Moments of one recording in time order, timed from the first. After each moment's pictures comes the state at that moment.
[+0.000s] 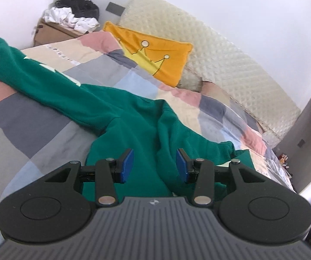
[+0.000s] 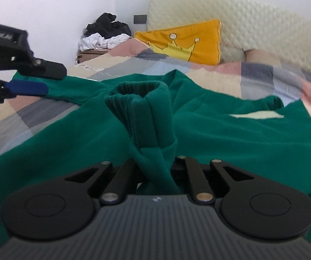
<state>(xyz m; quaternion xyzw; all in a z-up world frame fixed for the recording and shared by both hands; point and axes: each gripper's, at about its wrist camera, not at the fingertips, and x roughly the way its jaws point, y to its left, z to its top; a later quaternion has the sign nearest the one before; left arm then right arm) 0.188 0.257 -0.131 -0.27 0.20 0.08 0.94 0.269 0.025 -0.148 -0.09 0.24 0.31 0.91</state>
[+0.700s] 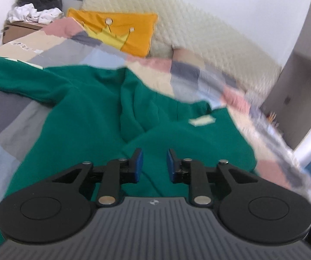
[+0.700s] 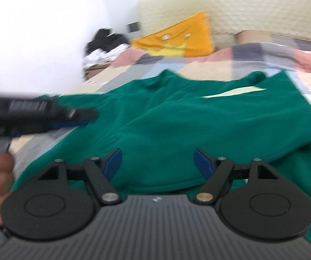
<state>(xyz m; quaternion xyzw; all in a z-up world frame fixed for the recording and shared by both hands) 0.209 0.176 -0.153 -0.19 0.27 0.01 0.94 0.254 -0.061 -0.140 0.02 0.27 0.31 0.91</state>
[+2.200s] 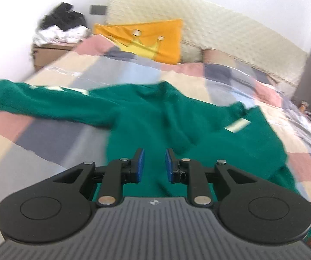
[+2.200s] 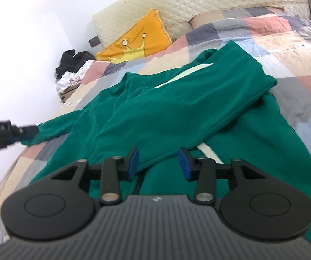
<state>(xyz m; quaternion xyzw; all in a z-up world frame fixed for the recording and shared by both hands) 0.167 0.219 -0.090 -0.12 0.28 0.11 0.94 0.230 -0.117 -0.148 0.11 0.30 0.26 0.91</state>
